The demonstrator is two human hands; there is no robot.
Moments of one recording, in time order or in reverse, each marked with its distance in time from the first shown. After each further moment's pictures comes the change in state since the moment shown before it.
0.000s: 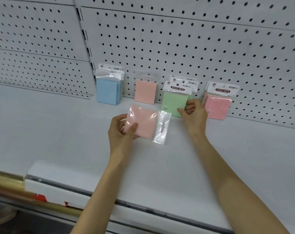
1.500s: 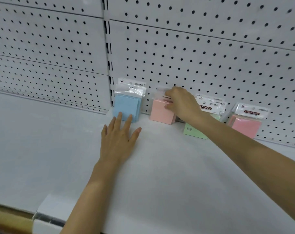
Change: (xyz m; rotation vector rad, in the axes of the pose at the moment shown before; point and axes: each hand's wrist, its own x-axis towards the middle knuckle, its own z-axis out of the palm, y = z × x) left_hand 0.117 -0.022 -0.066 1.328 -0.220 0.351; right_hand 0.054 -0.119 0.089 -0.822 -0.471 -0.527
